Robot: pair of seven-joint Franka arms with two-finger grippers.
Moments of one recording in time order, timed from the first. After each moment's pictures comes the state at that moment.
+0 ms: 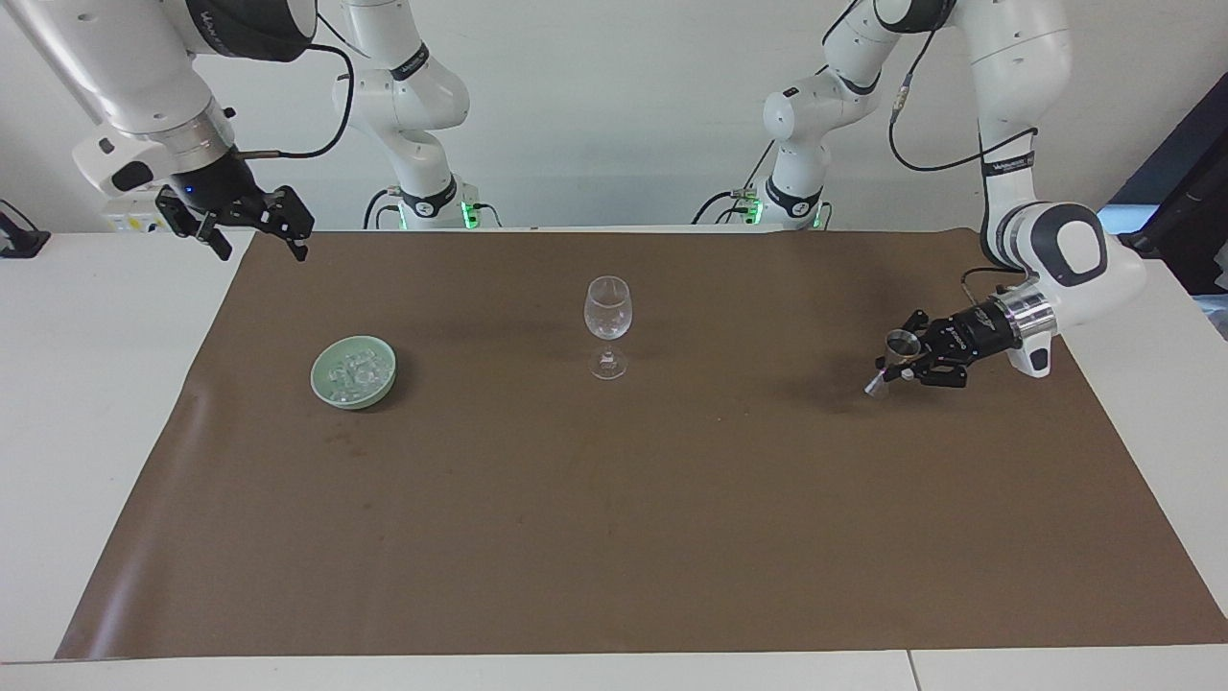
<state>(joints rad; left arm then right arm) 0.30 0.20 -0.07 -2.04 -1.12 1.73 -0.86 0.00 -0.06 -0.08 -1.65 -0.03 1.54 -0.05</state>
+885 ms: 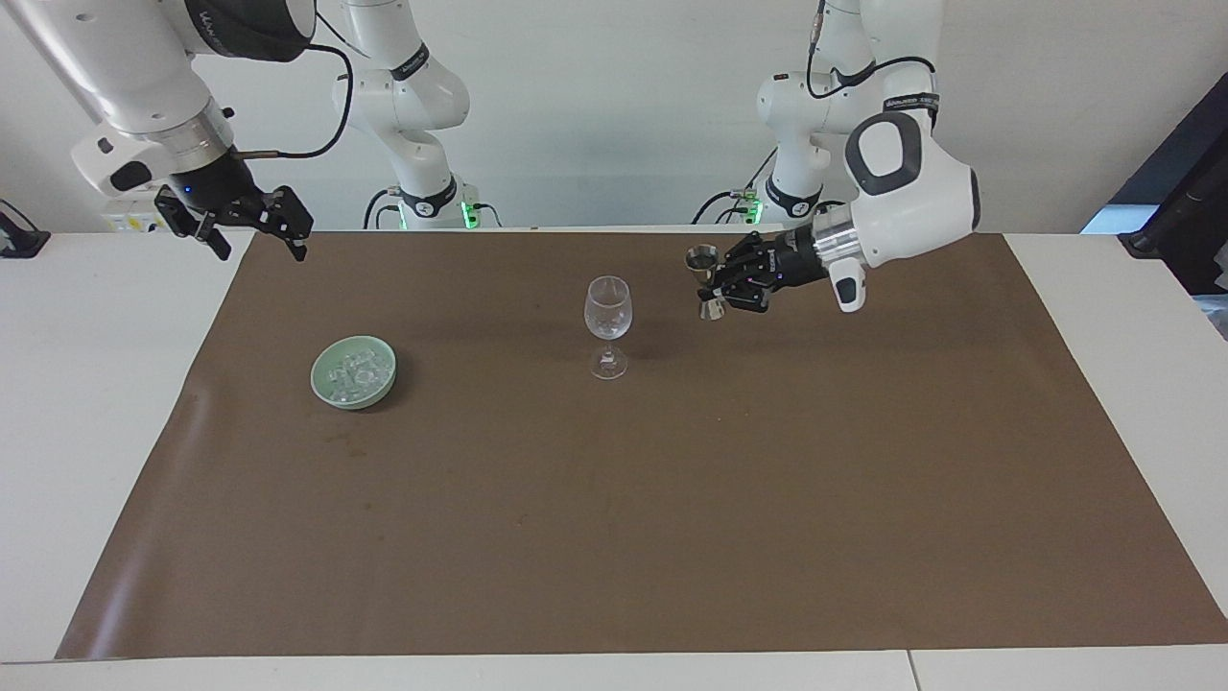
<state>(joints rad) -0.28 -0.05 -0.07 -2.10 -0.97 1.97 -1.26 -0.01 -0.06 -0.07 -1.65 -0.03 1.54 -0.05</state>
